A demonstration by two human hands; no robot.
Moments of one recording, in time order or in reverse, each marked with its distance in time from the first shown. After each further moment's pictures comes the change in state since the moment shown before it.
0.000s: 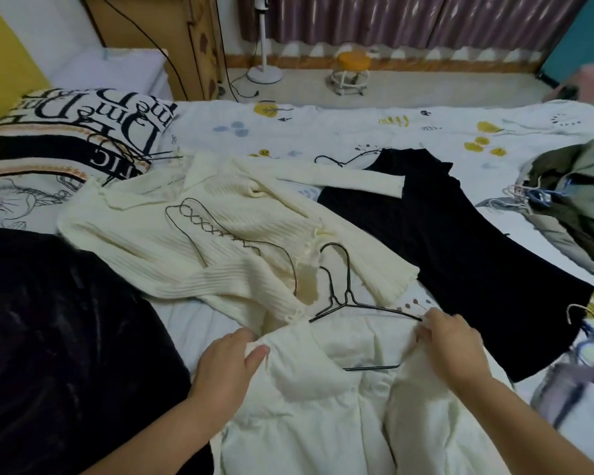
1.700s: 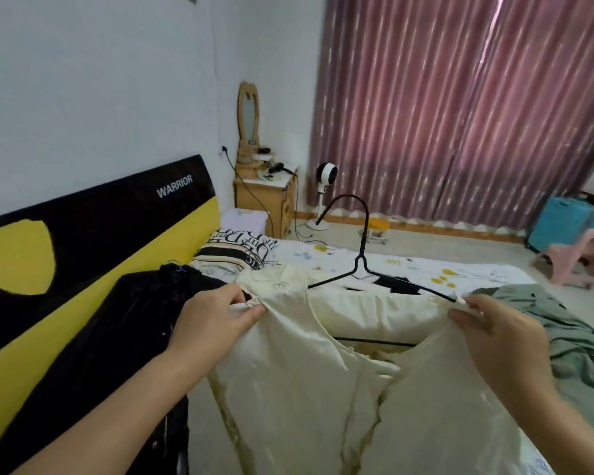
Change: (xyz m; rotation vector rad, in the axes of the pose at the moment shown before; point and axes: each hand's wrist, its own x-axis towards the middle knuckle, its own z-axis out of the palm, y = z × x) left_hand -0.567 0.122 -0.324 -0.073 0.710 0.119; right_hand -0.515 0.001 -0.402 0.368 0.846 -0.426
